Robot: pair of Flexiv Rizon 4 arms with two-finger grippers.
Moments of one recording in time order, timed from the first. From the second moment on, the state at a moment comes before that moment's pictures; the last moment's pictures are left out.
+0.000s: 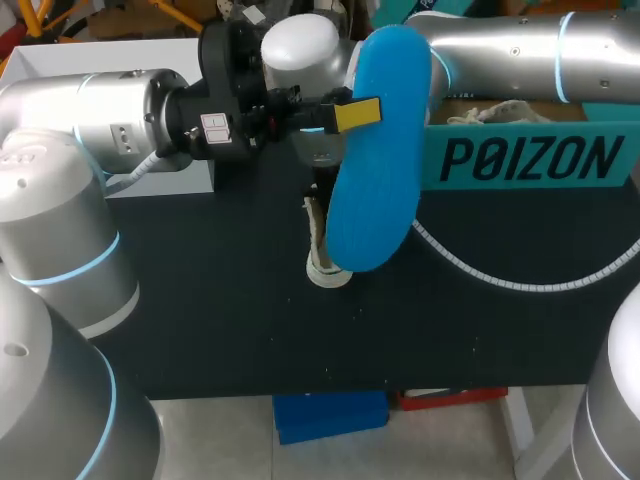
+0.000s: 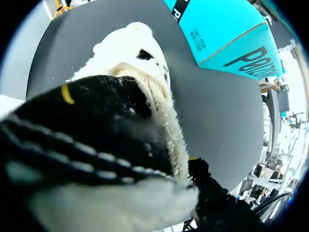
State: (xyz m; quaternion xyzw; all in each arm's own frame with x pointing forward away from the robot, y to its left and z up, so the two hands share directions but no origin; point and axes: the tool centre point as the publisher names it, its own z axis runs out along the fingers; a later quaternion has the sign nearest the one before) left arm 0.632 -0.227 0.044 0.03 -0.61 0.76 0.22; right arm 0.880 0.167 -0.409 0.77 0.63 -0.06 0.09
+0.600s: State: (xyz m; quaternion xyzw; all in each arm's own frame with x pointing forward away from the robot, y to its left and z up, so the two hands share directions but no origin) left arm 0.632 -0.227 0.044 0.03 -0.61 0.76 0.22; right arm 0.873 0.172 -0.326 0.72 0.68 0.11 0.00
